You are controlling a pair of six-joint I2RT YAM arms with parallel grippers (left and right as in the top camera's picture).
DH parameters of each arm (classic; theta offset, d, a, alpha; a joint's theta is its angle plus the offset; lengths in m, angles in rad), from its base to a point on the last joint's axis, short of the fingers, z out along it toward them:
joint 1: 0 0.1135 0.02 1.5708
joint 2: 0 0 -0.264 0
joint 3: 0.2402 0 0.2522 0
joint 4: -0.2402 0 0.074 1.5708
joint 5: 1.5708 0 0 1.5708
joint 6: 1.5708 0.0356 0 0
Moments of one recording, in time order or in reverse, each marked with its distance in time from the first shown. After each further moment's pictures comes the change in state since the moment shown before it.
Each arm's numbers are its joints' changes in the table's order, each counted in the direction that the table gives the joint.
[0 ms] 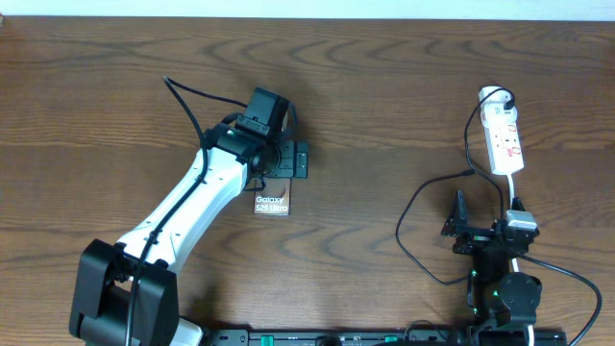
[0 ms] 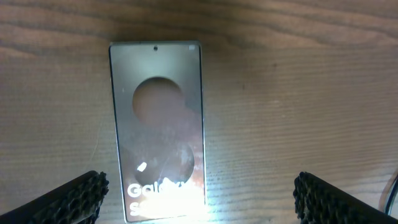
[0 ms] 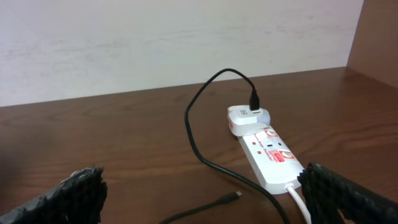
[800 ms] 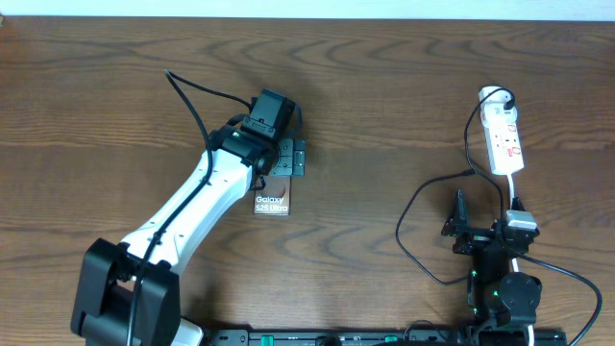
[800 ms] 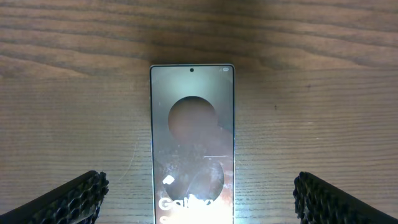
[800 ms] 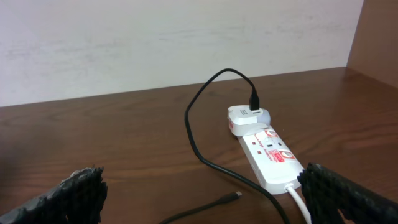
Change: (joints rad) left arm -0.026 -0.006 0.000 0.015 -0.165 -0.003; right arm 0.000 0.000 0.000 0.000 0.000 0.000
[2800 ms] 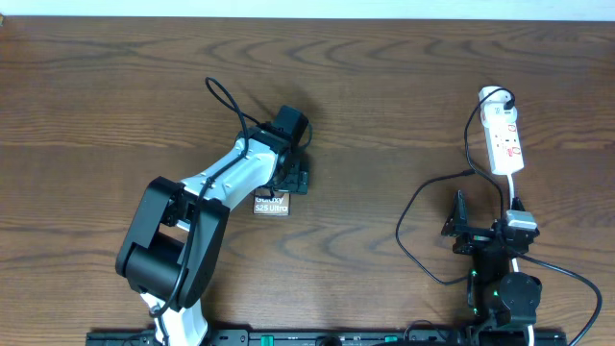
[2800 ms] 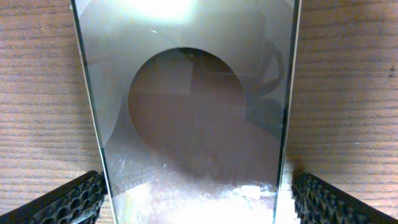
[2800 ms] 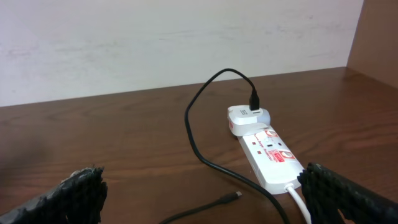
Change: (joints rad) left arm -0.018 -0.272 -0.011 0.024 0.013 0.001; right arm 0.000 0.000 0.000 0.000 0.000 0.000
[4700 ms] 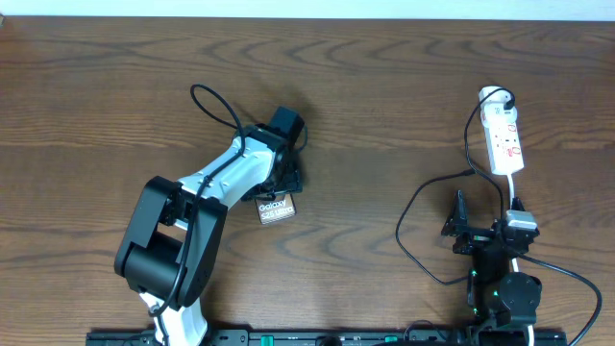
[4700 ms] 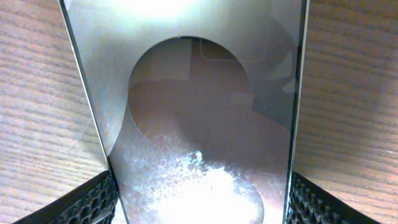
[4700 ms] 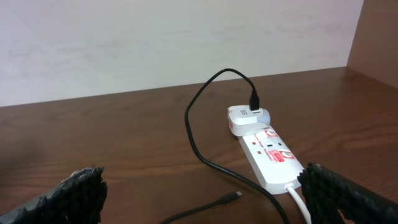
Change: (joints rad) left arm 0.018 -0.001 0.007 -0.086 0.026 -0.245; right arm 0.000 0.000 0.000 0.000 0.000 0.000
